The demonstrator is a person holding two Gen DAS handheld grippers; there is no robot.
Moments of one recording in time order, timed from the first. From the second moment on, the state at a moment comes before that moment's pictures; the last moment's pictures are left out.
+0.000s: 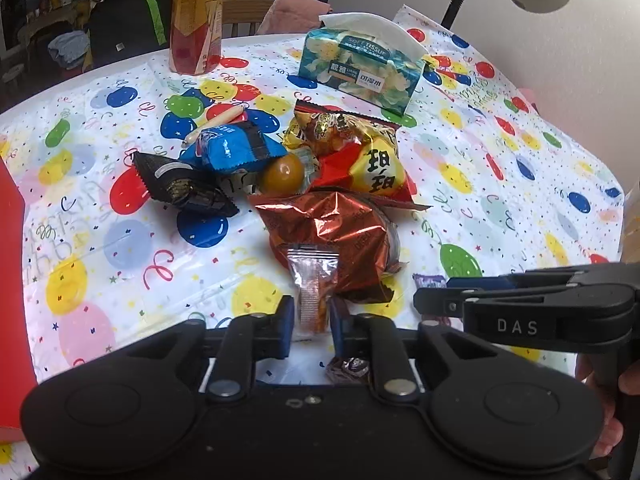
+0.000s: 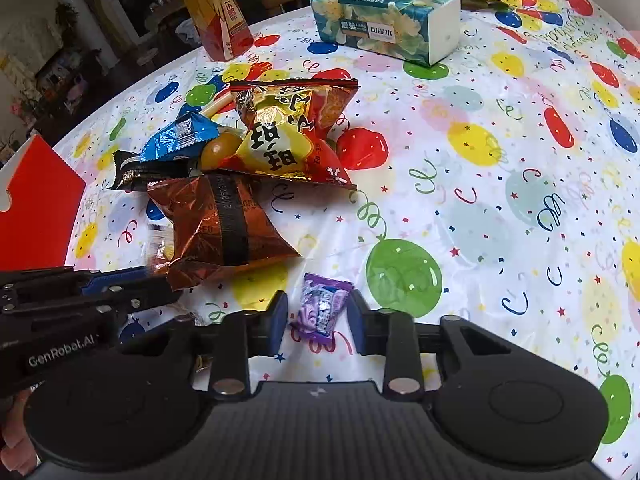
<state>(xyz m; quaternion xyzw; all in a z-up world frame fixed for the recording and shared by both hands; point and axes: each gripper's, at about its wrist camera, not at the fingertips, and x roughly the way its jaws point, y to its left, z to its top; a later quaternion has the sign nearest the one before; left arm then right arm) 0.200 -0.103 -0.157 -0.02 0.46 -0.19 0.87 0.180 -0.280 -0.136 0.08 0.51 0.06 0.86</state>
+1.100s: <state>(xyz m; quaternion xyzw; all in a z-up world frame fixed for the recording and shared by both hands) 0.138 -0.019 -0.076 -0.09 0.44 -0.12 0.88 0.136 -0.198 -0.025 0.02 0.43 0.19 0.88</state>
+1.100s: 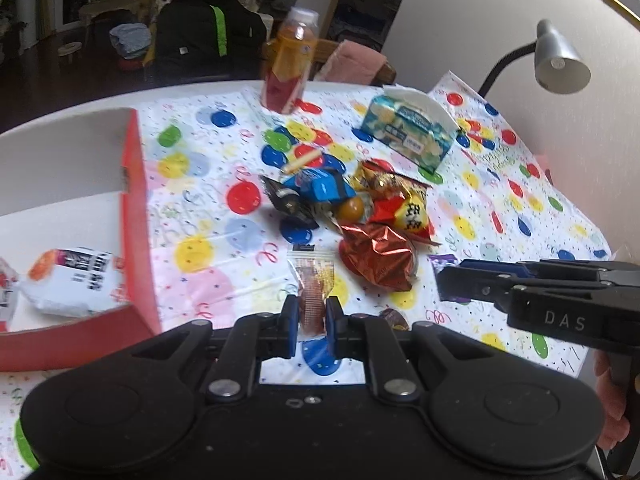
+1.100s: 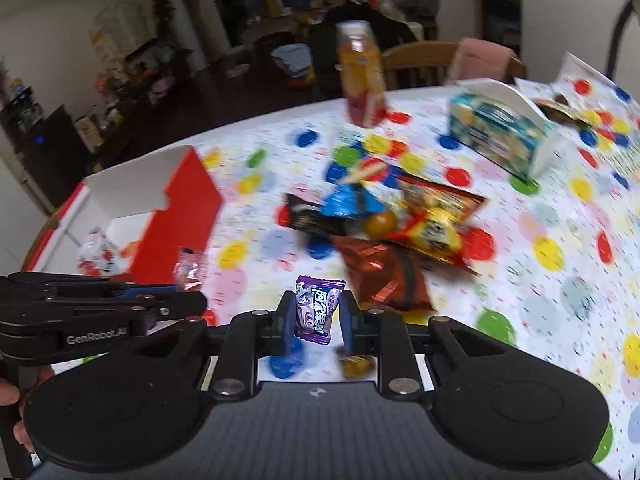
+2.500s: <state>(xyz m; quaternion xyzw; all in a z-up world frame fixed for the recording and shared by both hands) 0.131 0.218 -0.060 -0.12 0.44 0.09 0.89 0.182 0.044 -0.036 -0.09 0.42 0.34 0.84</state>
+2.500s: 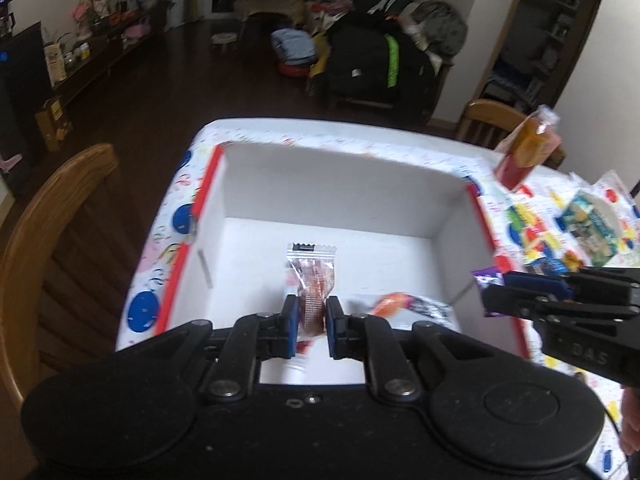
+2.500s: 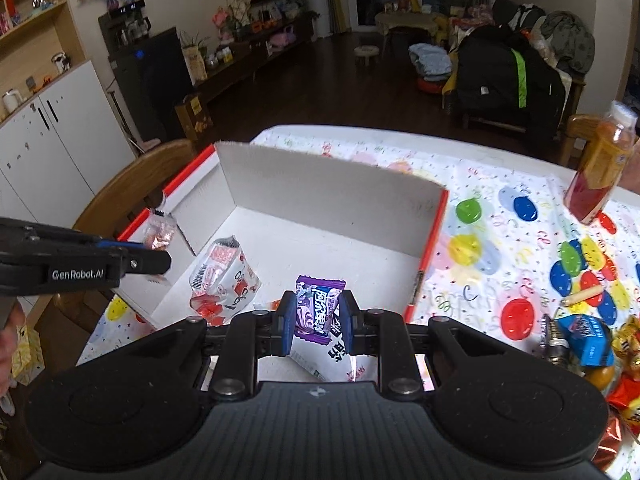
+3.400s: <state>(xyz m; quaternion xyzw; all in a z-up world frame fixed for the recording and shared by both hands) 0.160 0.227 -0.113 -0.08 0.51 0.11 0.85 0.196 0.066 -0.078 -0.14 0.46 0.33 0.81</state>
